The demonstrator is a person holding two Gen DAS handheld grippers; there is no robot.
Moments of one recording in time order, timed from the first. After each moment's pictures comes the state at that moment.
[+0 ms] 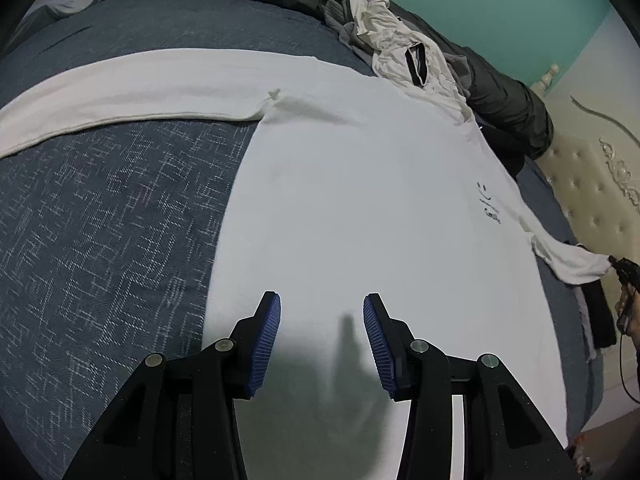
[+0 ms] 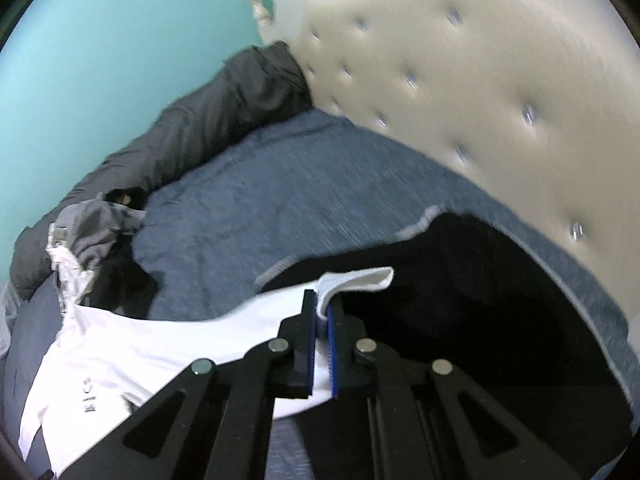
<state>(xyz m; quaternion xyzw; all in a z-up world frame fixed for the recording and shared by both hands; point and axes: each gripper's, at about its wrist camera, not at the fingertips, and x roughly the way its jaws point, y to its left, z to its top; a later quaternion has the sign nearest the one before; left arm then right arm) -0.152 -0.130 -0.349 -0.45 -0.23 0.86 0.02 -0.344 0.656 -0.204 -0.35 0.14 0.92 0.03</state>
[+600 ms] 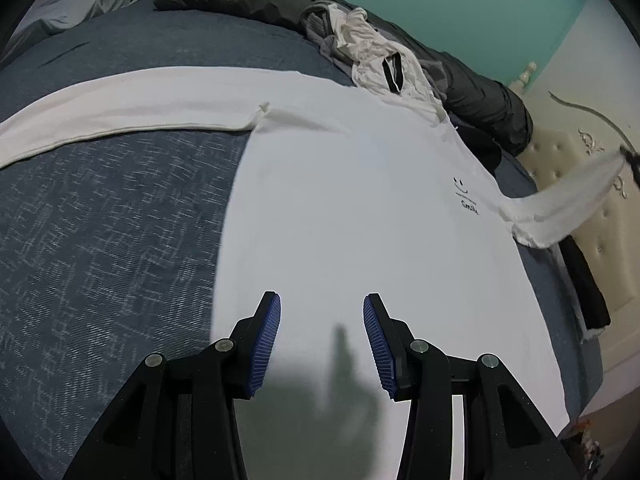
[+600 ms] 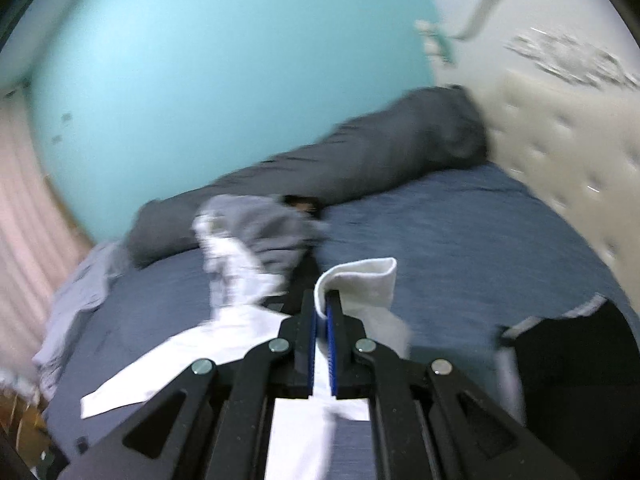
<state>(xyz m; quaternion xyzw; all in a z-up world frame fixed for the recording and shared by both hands) -0.116 -0.133 -0.334 -0.42 -0.21 0.88 0.03 -0.315 0.431 -0.050 -0.30 0.12 0.92 -0.22</state>
